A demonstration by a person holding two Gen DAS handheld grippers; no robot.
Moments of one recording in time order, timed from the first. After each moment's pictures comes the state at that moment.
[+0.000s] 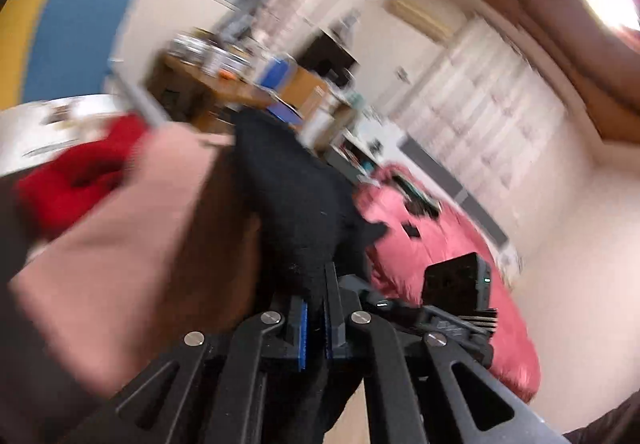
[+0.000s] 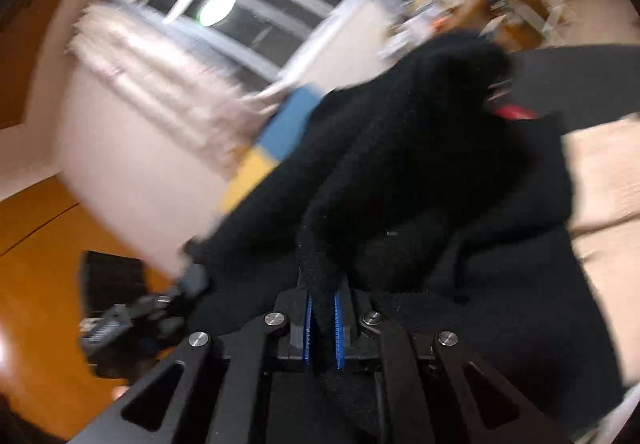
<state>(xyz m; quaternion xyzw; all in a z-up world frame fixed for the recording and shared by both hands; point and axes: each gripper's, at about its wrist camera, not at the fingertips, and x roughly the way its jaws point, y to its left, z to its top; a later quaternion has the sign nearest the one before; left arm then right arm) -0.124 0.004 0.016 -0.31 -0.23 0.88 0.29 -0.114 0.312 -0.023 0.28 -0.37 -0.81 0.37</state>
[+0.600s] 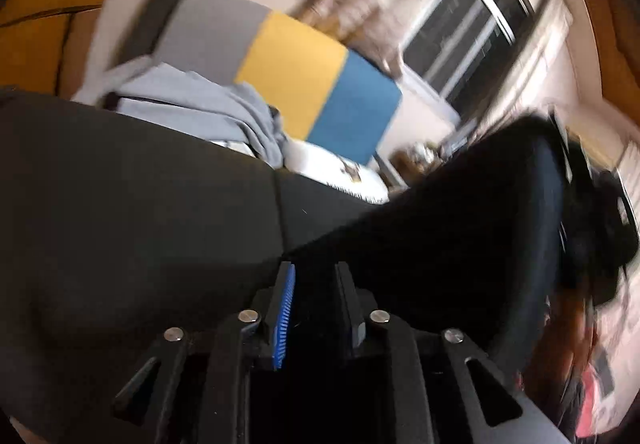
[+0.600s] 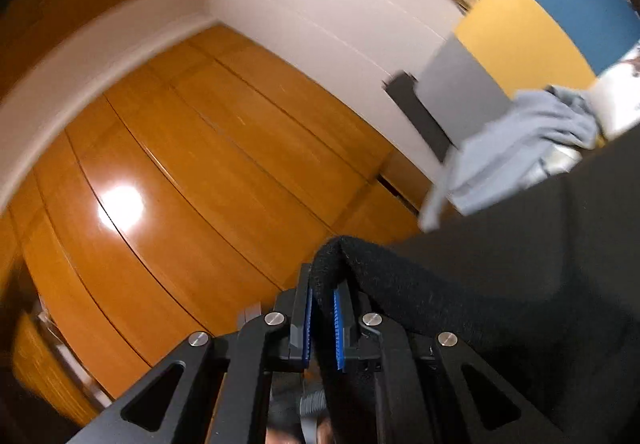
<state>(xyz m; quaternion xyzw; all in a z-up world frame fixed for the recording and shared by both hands) 0.159 -0.261 -0.008 -0.23 -0.31 0.92 -0.09 -0.017 -0.061 0.062 0.30 -0.30 -0.59 0.68</state>
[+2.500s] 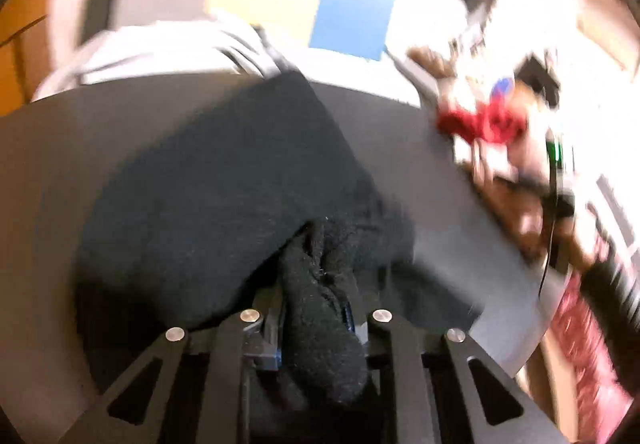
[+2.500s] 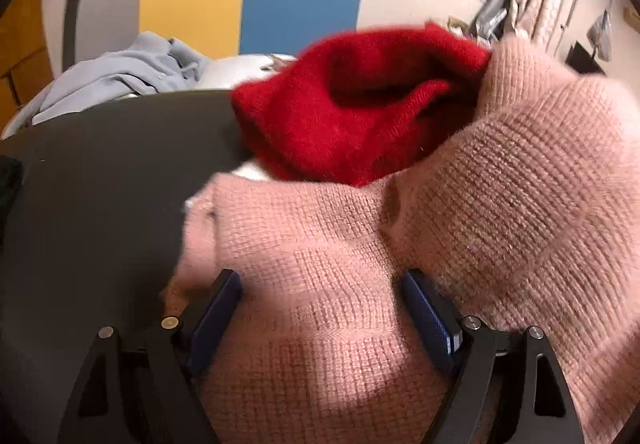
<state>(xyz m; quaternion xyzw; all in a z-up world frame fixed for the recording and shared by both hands) 0.088 -0.251 -0.075 -0.37 -0.23 0.90 -0.07 -0.247 0.064 -0.090 0.37 0.16 -0.90 0.18</state>
